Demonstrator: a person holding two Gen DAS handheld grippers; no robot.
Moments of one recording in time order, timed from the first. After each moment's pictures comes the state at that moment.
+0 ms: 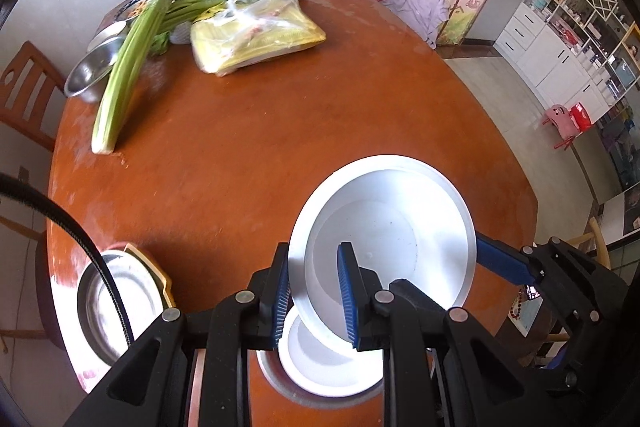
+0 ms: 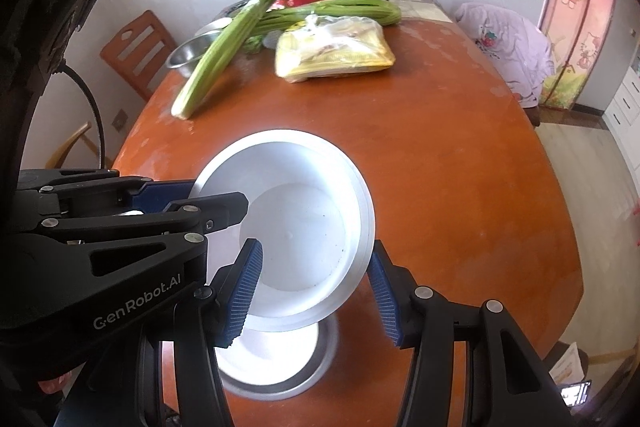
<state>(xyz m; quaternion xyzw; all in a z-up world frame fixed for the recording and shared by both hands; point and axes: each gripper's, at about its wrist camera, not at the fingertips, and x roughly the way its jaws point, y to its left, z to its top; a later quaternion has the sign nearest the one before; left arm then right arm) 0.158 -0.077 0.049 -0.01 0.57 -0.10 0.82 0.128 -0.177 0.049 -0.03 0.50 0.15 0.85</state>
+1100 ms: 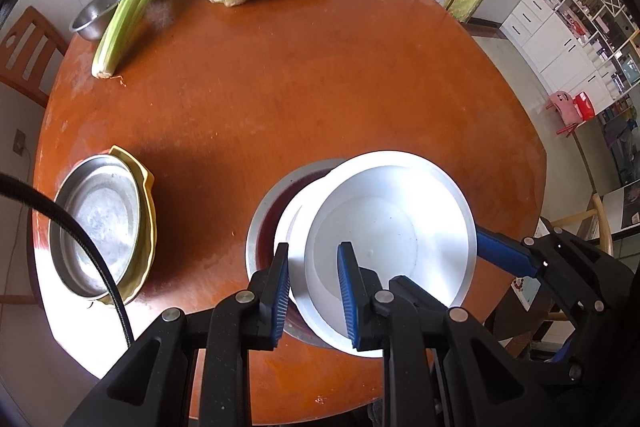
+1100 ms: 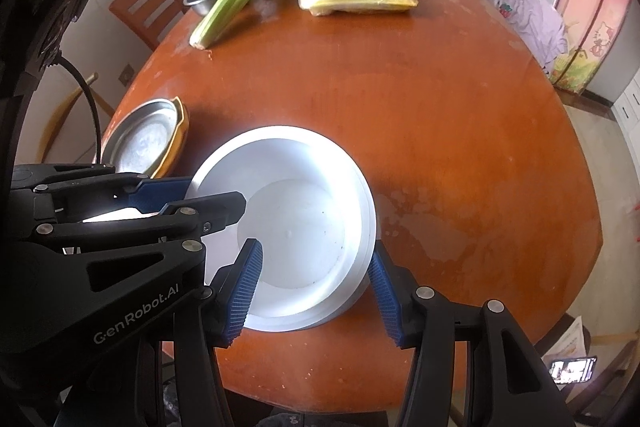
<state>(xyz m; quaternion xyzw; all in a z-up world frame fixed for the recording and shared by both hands) 0.101 -0.068 -0.001 -0.01 0.61 -0.10 0.79 0.077 -0.164 0.005 -0.05 0.56 0.16 0.81</state>
